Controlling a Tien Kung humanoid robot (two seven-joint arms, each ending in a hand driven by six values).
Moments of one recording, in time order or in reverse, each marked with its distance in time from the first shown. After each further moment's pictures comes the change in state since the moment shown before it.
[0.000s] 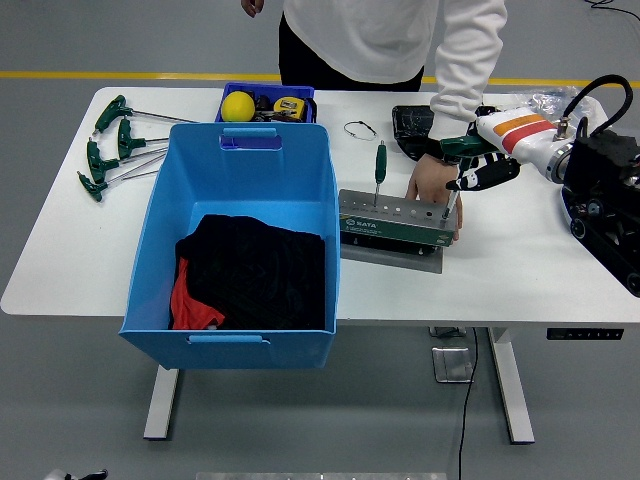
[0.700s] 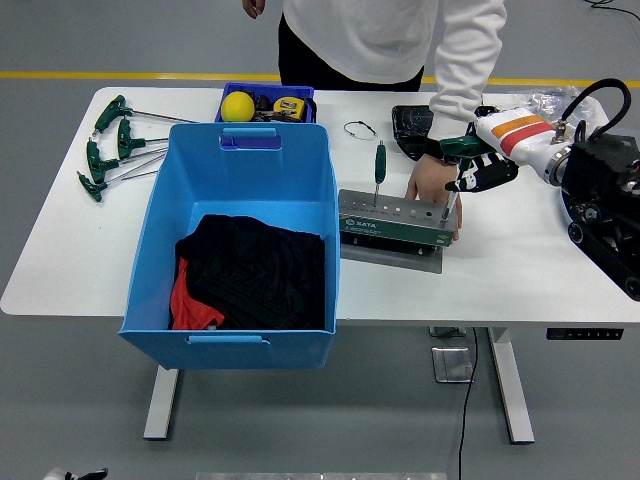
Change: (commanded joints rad) left arm -0.004 0.000 -0.011 0.000 0.014 -0.001 0.002; right arm -0.008 -0.002 -0.017 0.012 0.012 -0.041 -0.006
